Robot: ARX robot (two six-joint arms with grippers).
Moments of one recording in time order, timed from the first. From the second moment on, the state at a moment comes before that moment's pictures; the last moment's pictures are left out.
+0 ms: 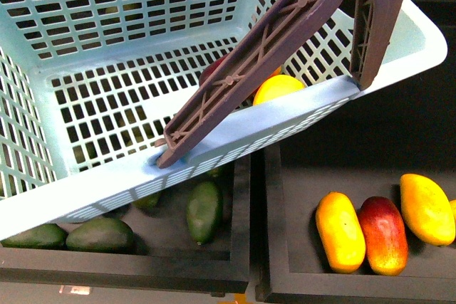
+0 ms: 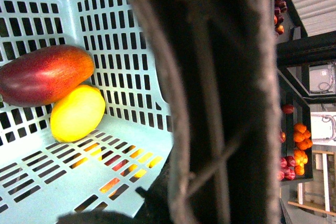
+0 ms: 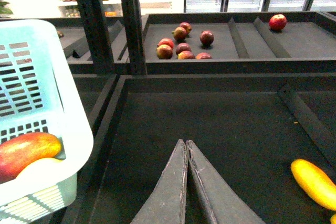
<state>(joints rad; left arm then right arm) -0.58 1.52 1.14 -0.13 0.10 -0.99 0.00 0.82 0.10 0.71 0.00 0.01</state>
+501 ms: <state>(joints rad) -0.58 1.52 1.14 -0.13 0.10 -0.99 0.00 0.53 0.02 0.52 0.00 0.01</state>
